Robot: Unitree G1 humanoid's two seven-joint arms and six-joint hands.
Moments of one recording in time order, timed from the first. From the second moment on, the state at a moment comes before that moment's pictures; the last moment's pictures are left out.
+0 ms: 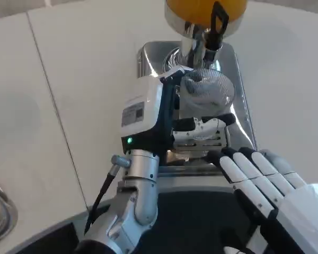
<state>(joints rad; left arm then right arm) -0.76 0.07 -0.33 0.80 0.68 -0.27 0.71 0.59 -0.25 -0.12 -0.99 -0.82 -0.34 0.32</state>
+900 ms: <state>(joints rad) -0.75 0.16 -0.29 0.76 0.58 -0.37 0.59 0.58 -0.24 -0.06 -0.99 -0.83 -0.33 0.33</state>
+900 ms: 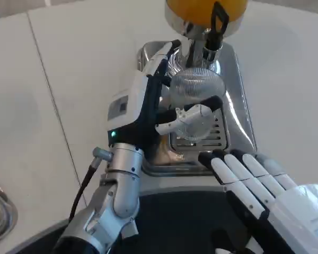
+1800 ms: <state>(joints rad) -0.50 0.43 -0.06 0.17 0.53 -0.33 0.36 0.60 -0.19 -0.03 -0.99 -0.83 -0.33 0.28</state>
